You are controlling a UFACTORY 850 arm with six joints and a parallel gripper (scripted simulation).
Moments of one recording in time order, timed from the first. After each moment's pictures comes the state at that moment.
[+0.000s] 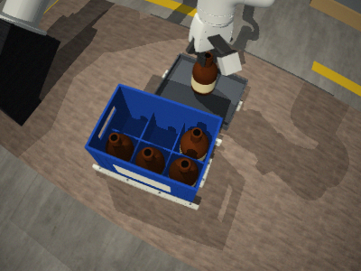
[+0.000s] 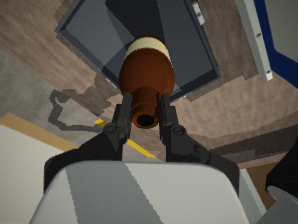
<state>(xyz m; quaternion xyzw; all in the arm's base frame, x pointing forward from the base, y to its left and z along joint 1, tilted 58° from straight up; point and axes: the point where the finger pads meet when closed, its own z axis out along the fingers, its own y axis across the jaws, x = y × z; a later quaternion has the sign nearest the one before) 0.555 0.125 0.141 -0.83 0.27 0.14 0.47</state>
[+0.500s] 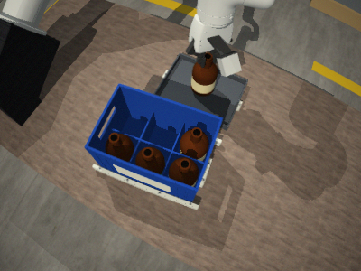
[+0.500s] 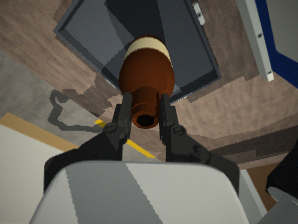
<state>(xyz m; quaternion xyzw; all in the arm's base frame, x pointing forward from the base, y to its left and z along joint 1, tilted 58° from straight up) 0.555 0.127 0.140 -0.83 0.27 0.14 0.47</state>
